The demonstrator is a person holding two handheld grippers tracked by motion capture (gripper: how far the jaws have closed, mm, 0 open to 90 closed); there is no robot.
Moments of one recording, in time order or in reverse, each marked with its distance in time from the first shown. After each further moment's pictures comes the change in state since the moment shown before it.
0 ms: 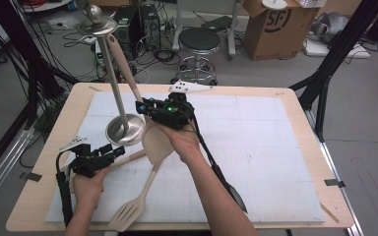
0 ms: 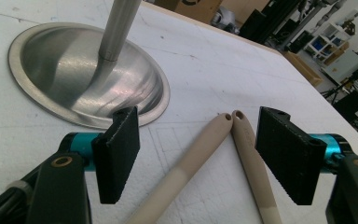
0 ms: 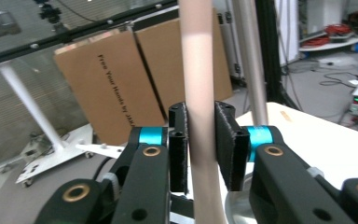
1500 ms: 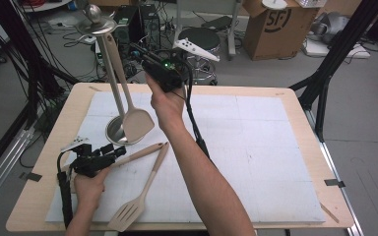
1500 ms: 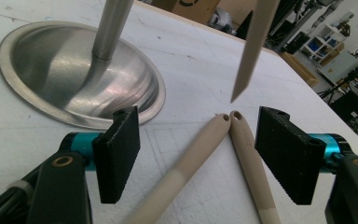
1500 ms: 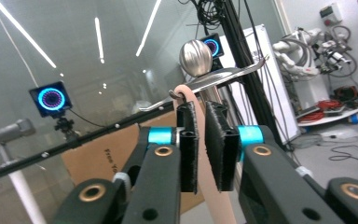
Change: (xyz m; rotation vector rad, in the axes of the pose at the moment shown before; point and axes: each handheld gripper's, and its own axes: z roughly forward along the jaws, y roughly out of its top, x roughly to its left) left arm -0.001 -0.002 0.004 -0.006 -0.023 0.001; right arm 0.000 0.081 0.019 -0.374 0.001 0.076
